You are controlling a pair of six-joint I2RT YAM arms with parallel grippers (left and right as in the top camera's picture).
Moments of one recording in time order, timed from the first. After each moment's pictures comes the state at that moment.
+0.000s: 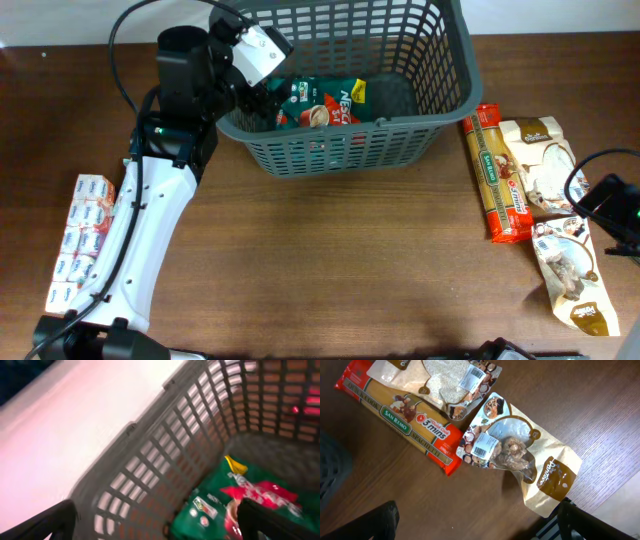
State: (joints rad) left arm -0.19 1.57 1.46 -0.24 0.32 0.64; right arm -0.61 1.22 1.47 -1.42 0.00 0.22
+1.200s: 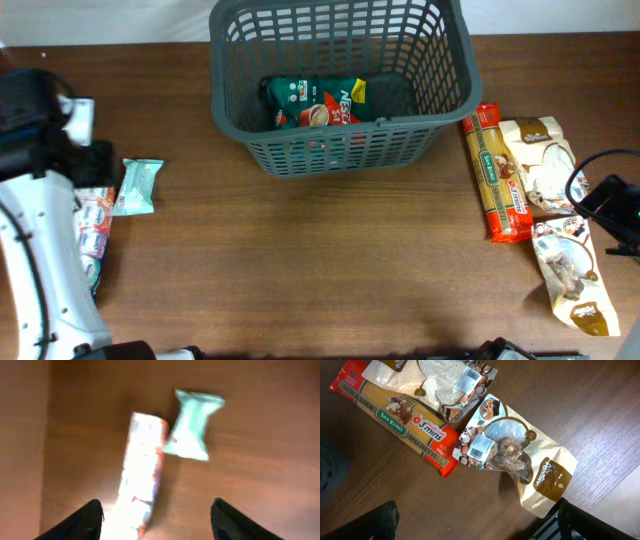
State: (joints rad) left arm 0.36 1.53 1.65 -1.22 -0.19 0.28; right arm -0.61 1.22 1.47 -1.41 0.02 0.22
